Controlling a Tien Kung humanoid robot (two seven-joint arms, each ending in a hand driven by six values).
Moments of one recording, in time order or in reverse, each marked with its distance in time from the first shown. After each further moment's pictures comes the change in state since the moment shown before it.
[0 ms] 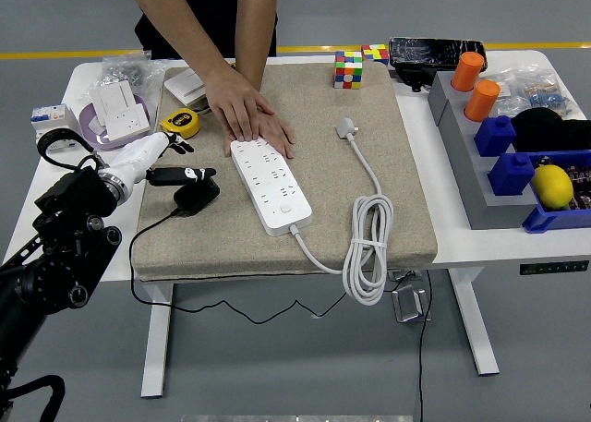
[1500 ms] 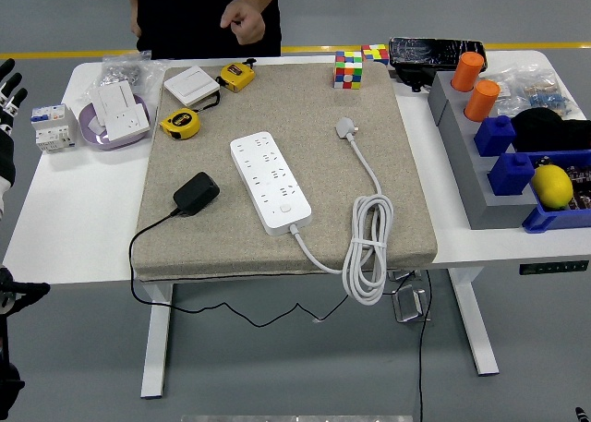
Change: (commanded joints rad) left arm 0.398 -0.086 -0.407 -0.619 -0.926 0.150 -0.038; right arm -0.025 0.027 -0.052 0.028 -0.008 -0.067 0.087
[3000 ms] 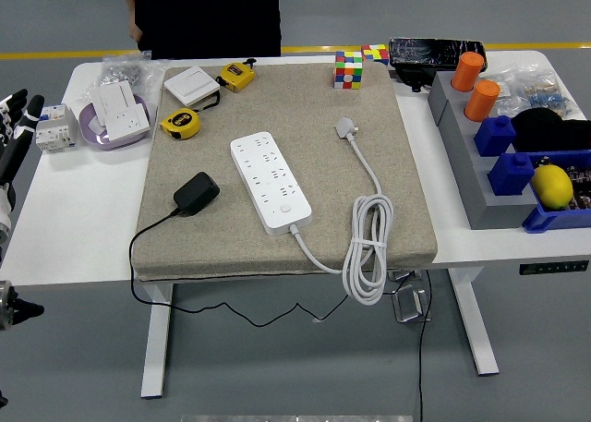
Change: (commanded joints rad) left arm 0.016 0.001 -0.003 0.038 0.442 -0.023 0.061; right arm -0.048 0.008 -0.023 -0.048 0.020 0.022 0.013
